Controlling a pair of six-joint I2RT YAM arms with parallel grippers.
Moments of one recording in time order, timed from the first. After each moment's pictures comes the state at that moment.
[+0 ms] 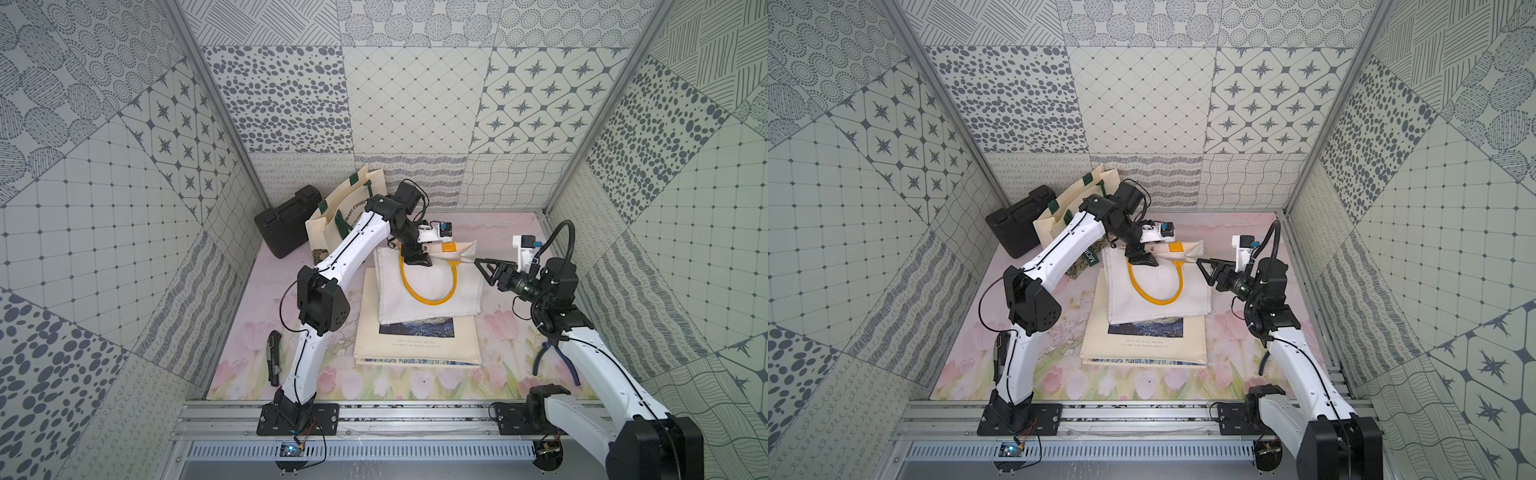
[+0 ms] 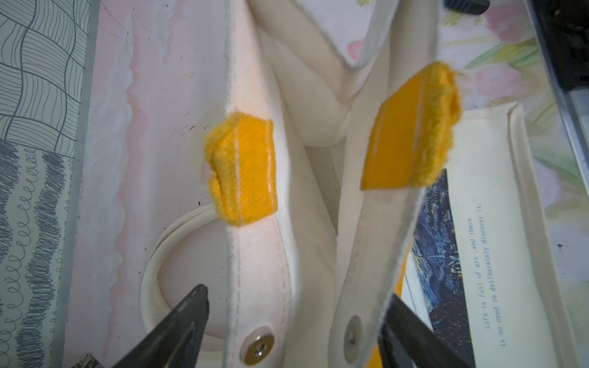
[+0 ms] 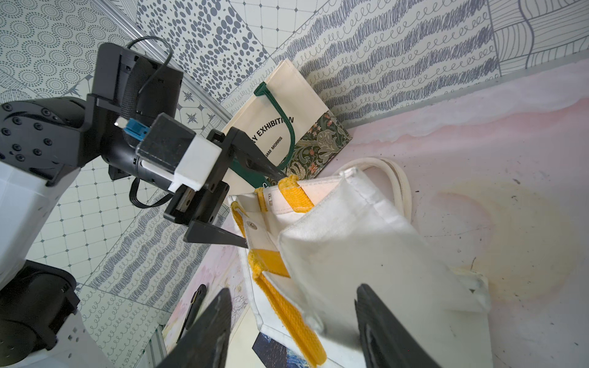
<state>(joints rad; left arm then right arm) -0.62 2.21 2.35 -1.24 0.53 1.00 0.08 0.99 0.61 0.17 -0.67 0.55</state>
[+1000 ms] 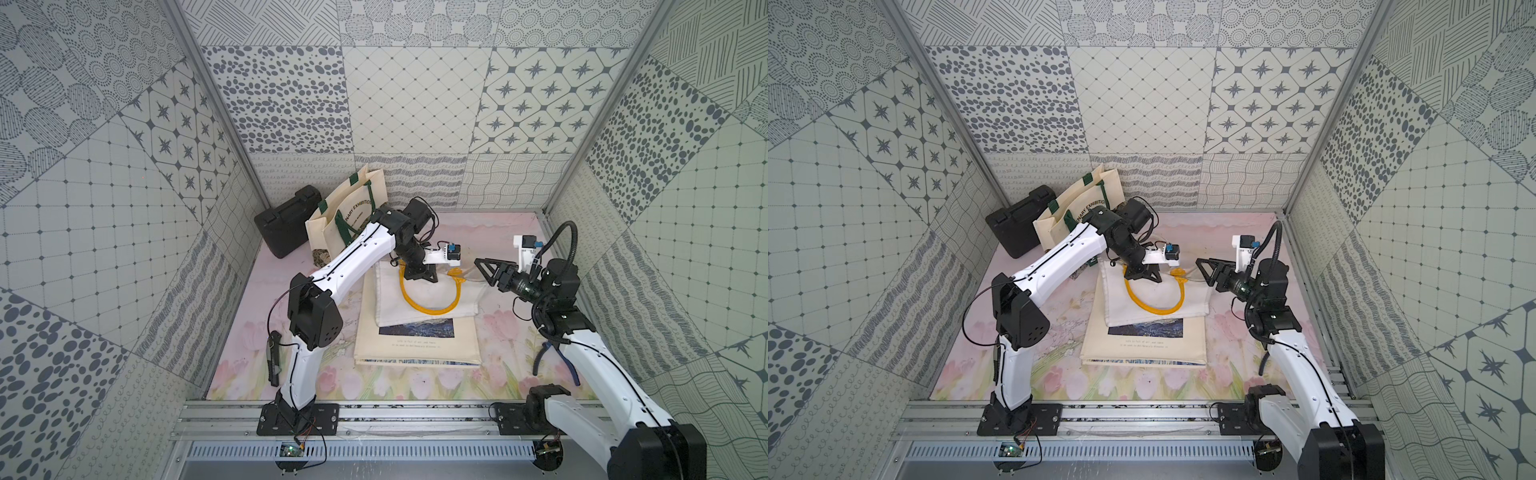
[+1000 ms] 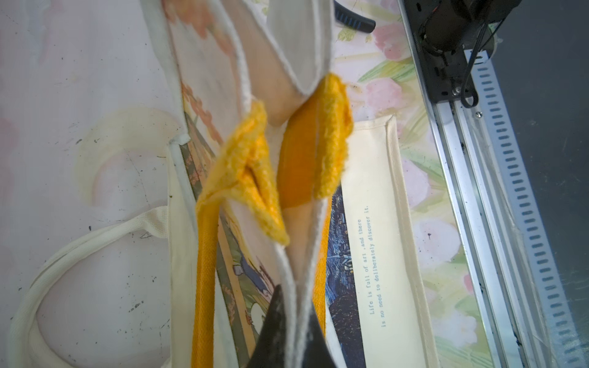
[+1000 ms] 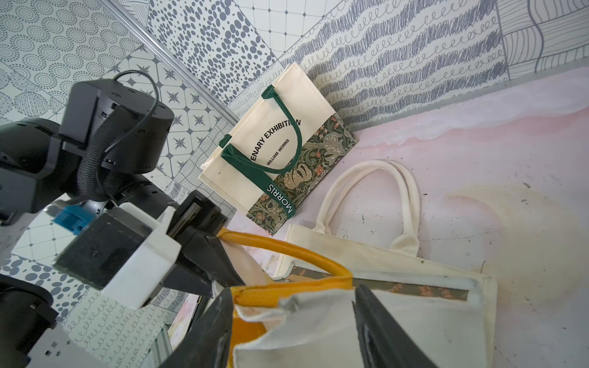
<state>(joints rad) -0.71 2.02 2.09 -1.31 0.54 0.97 0.09 0.96 0.63 0.15 -0.67 0.56</state>
